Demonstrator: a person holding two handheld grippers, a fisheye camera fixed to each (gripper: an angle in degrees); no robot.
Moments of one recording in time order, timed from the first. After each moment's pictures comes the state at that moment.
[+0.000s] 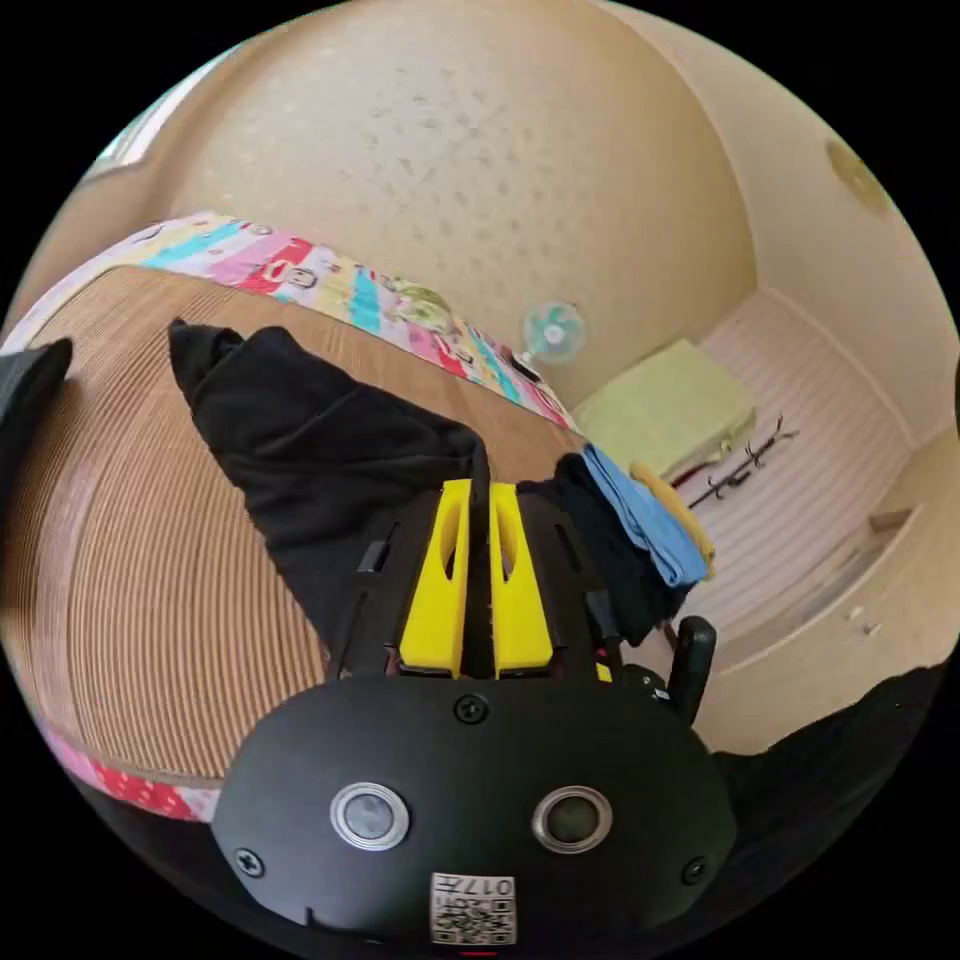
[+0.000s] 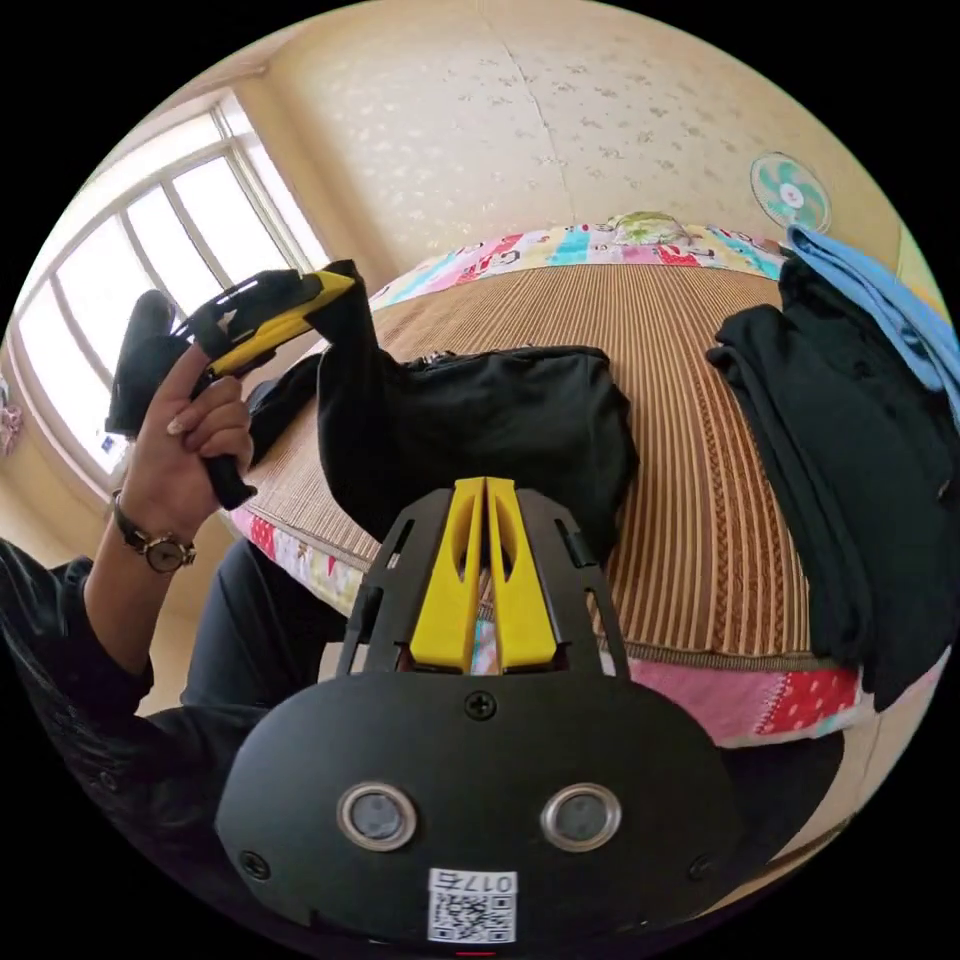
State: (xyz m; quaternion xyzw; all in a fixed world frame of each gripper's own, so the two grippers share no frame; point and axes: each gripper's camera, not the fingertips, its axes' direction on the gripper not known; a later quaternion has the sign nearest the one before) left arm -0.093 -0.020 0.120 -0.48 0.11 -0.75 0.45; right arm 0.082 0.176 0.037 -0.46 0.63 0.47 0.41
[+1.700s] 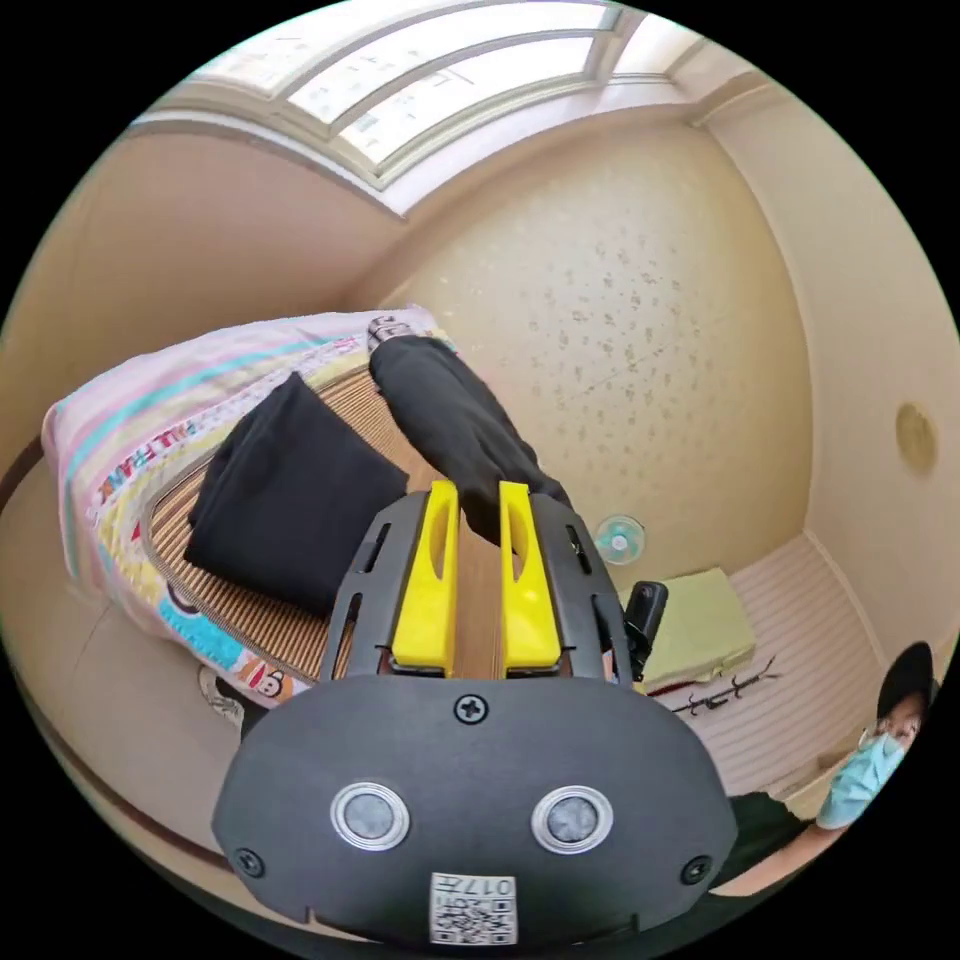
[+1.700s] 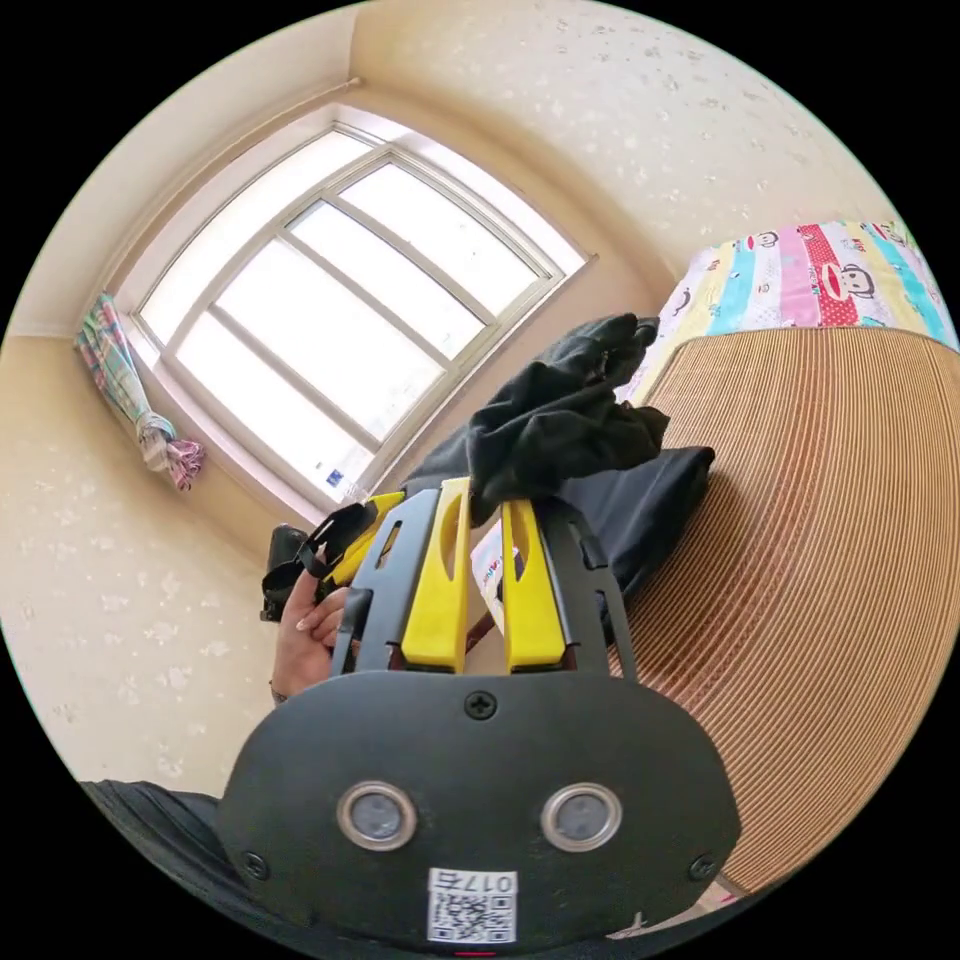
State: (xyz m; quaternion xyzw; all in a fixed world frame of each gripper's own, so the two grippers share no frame) left arm -0.372 0.055 -0.284 -0.45 -0.23 -0.80 0.32; right arm 0.324 0.288 0.207 -0.33 0.39 0.60 0.62
